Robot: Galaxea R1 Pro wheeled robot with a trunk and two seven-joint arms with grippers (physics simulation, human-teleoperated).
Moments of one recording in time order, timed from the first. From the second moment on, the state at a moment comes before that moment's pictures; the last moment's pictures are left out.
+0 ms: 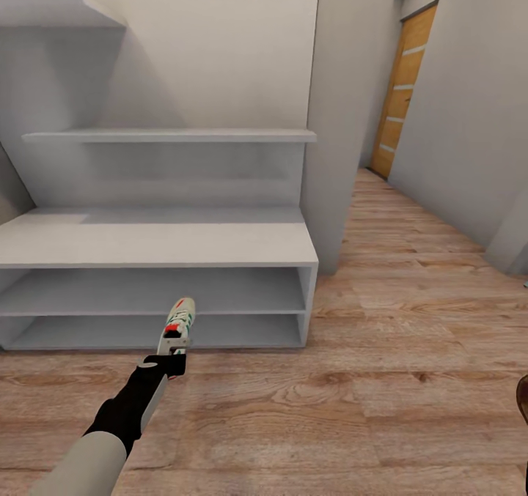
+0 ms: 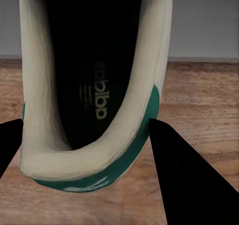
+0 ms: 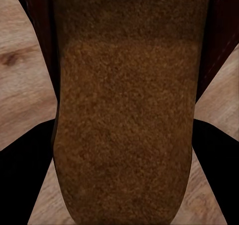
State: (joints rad) left arm -0.61 0.01 0.03 -0.70 -0.03 0.37 0.09; right arm -0.38 -0.47 -0.46 -0.17 -0.09 -0.42 -0.02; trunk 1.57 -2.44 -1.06
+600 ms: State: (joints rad) left arm -0.61 0.01 0.03 -0.70 -0.03 0.37 0.10; right arm -0.38 -0.47 -0.46 -0.17 -0.09 -0.42 -0.02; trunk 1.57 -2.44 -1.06
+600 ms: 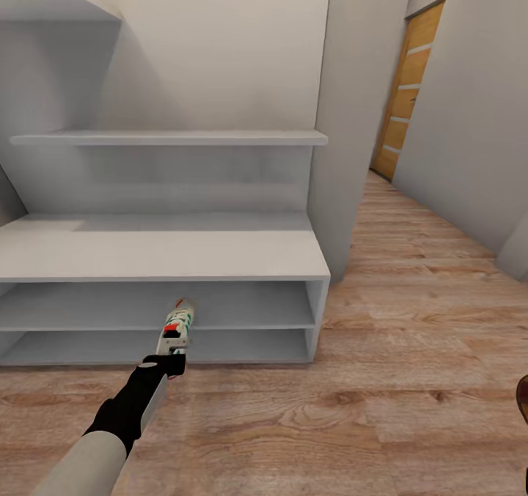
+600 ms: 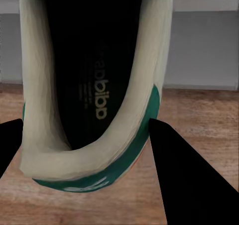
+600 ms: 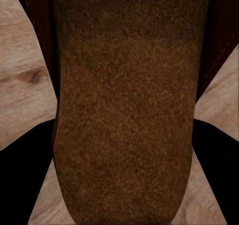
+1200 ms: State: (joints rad) left arm -0.61 0.01 0.03 -0.70 -0.03 0.37 0.10; right arm -0.38 -0.47 -0.46 -0.17 -0.09 -0.42 -0.02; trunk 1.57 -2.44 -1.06
